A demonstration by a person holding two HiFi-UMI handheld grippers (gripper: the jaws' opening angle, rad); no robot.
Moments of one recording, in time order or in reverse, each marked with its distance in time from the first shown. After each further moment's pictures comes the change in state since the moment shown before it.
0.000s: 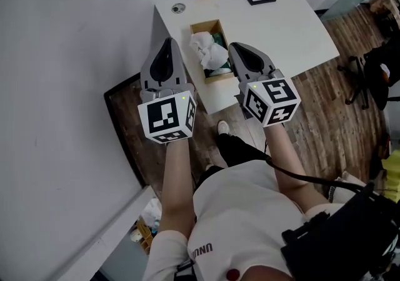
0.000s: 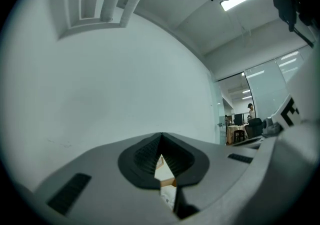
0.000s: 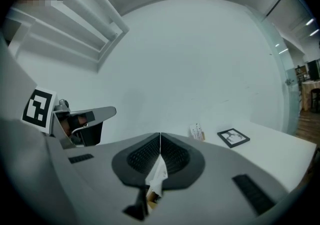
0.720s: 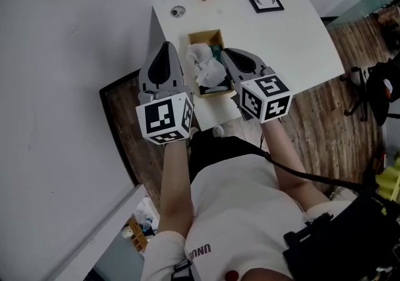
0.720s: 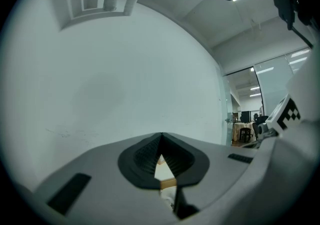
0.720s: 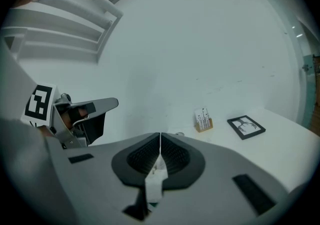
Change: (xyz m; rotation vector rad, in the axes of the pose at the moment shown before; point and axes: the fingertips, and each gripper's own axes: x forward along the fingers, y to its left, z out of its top) left arm 0.060 0.009 -0.044 -0.030 0.068 0.069; right arm 0.068 -0.042 -0.038 0.012 0.169 0.130
